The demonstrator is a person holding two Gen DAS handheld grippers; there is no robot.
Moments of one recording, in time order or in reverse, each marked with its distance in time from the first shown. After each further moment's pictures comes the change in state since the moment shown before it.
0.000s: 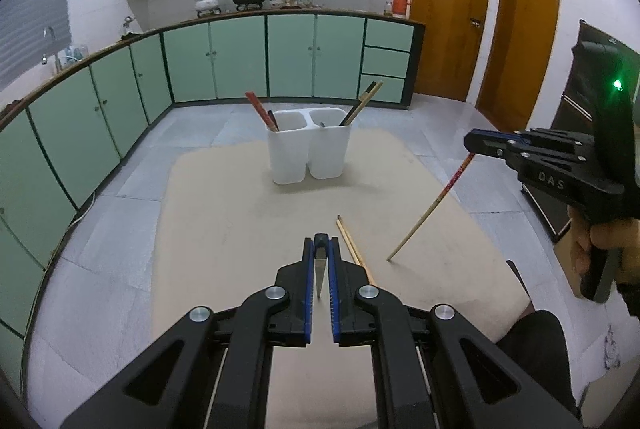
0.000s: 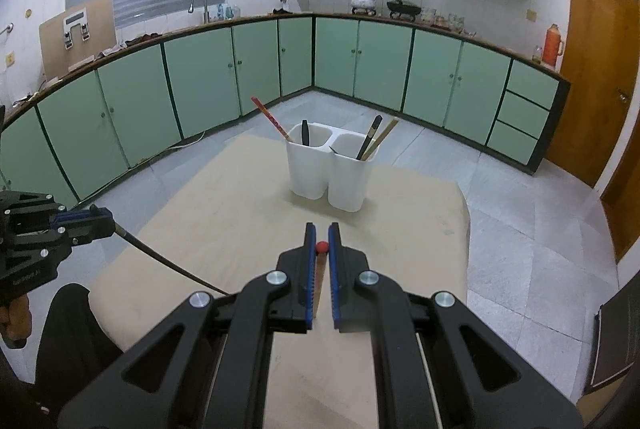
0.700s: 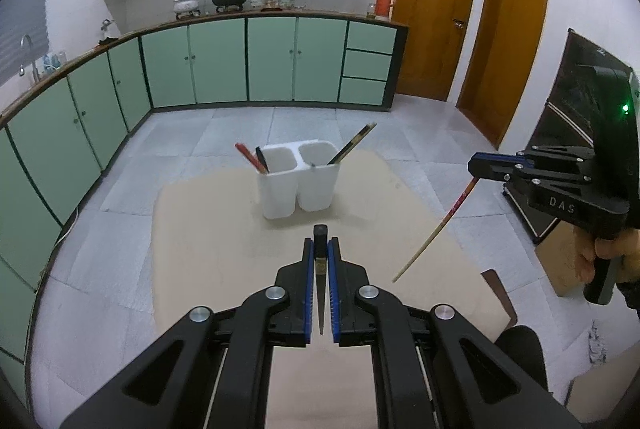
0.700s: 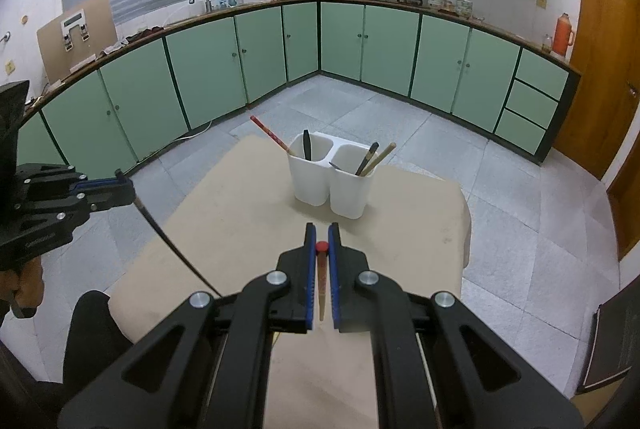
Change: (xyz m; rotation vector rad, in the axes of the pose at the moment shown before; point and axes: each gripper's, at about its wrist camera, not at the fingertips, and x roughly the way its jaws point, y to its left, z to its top) left arm -0.007 0.019 0.076 0.022 0.008 -0.082; right arm -0.020 -0.017 0.059 0.017 0.076 0.042
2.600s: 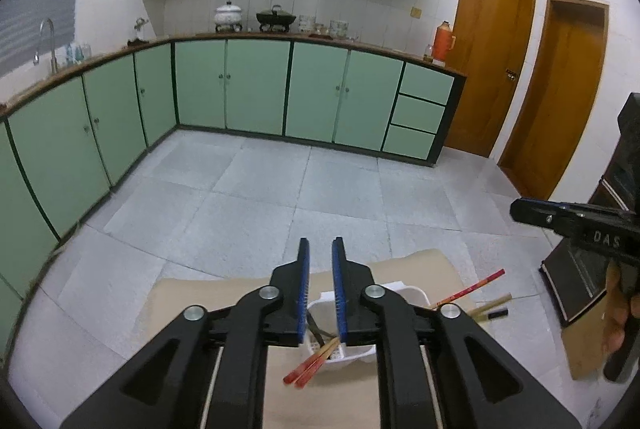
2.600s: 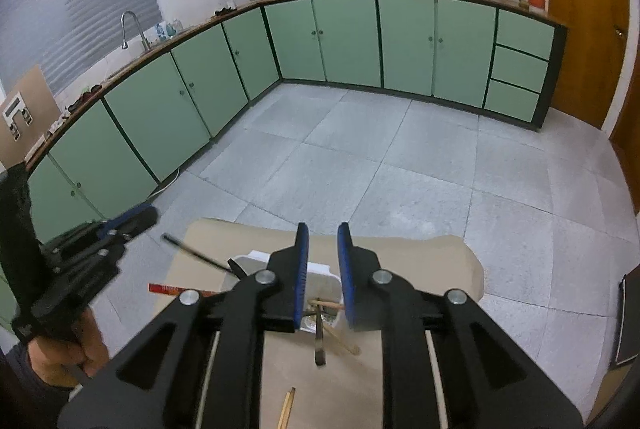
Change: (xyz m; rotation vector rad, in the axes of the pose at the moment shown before) left arm 0.164 0.099 0.155 -0.136 -0.119 0.102; right arm 0.147 -0.103 0.157 0.236 0.008 -0.037
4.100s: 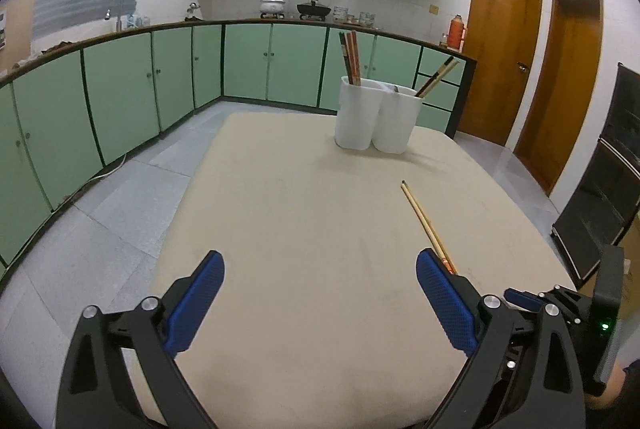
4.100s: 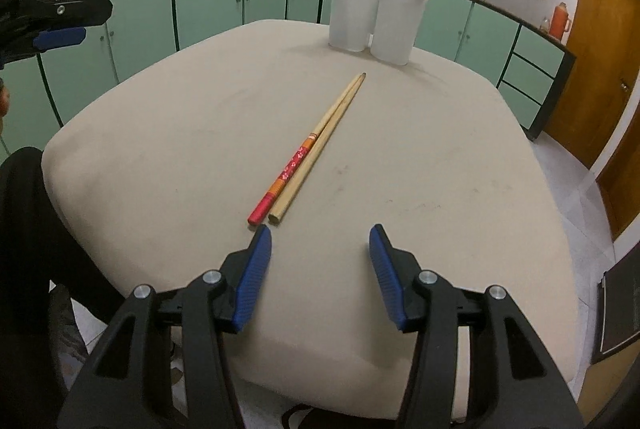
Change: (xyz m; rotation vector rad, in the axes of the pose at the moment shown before) left arm -0.181 -0.004 -0.341 -0.066 -0.026 0.097; right arm -0.032 0.094 -0.453 -0.305 -0.004 -0.073
